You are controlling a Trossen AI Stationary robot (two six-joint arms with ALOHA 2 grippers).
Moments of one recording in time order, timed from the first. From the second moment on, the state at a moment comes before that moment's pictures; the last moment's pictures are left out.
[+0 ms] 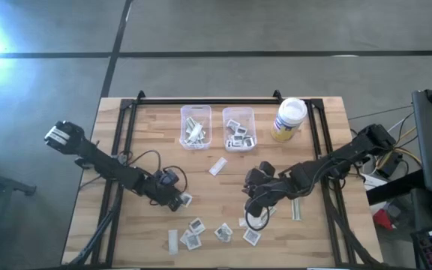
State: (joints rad) left arm -0.47 1.35 0.50 -0.11 -0.32 -1.15; right arm 0.43 1.52 1.15 -0.59 0.39 0.81
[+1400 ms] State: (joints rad) left arm -0.47 1.36 0.49 -0.07 -0.36 -0.85; right arm 0.48 1.52 0.94 -0.12 0.41 0.72
